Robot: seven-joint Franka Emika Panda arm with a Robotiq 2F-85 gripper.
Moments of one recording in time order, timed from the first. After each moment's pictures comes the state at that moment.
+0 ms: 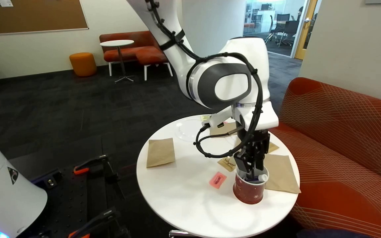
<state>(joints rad) 0.09 0.60 -0.35 -2.08 -0.10 2.77 1.18</state>
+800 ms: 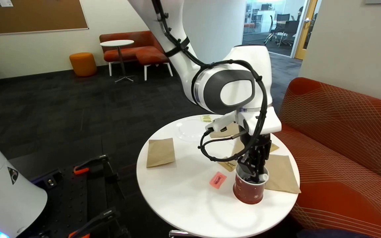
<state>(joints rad) 0.09 0.66 -0.35 -2.03 -0.10 2.76 1.18</state>
